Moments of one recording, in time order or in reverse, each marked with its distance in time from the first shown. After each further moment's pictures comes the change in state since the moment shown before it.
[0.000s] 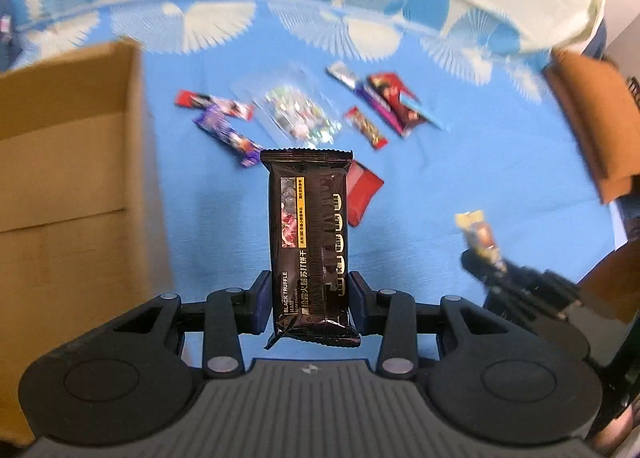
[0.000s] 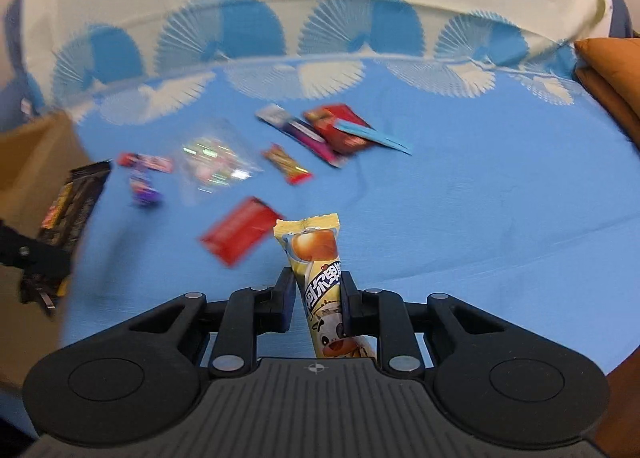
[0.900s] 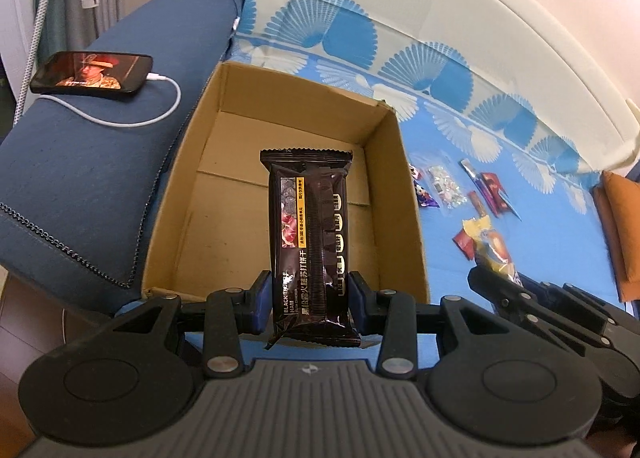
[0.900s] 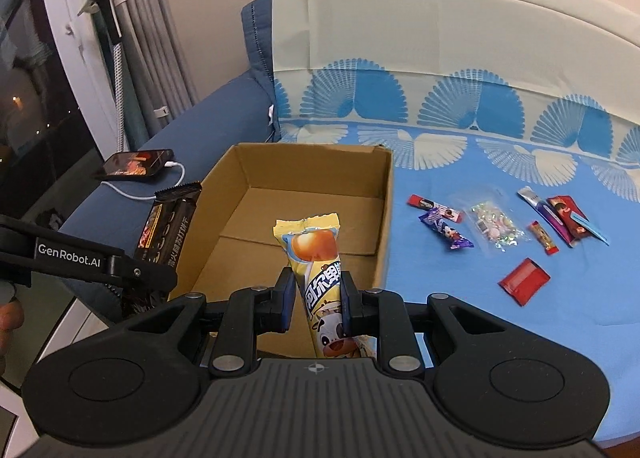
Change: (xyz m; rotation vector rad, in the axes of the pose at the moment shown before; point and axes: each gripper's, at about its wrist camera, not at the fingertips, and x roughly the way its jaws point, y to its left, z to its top) left arm -0.180 0.177 -0.128 -0.282 -0.219 0.136; right arm -0.148 0.230 -0.010 -0.242 -0.108 0.392
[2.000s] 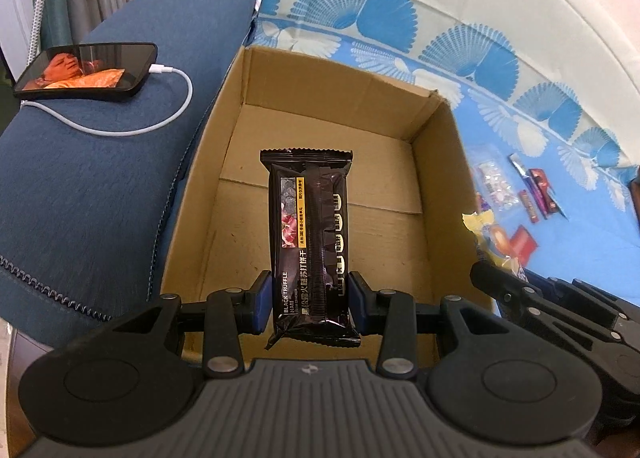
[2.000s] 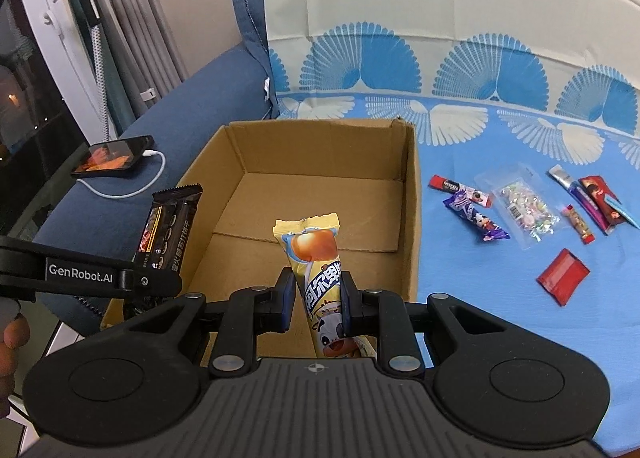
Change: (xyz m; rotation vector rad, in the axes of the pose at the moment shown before) left arm 0.074 0.017 0.035 0.013 0.067 0.099; right arm 0.086 0.006 0.017 0.045 0.073 0.003
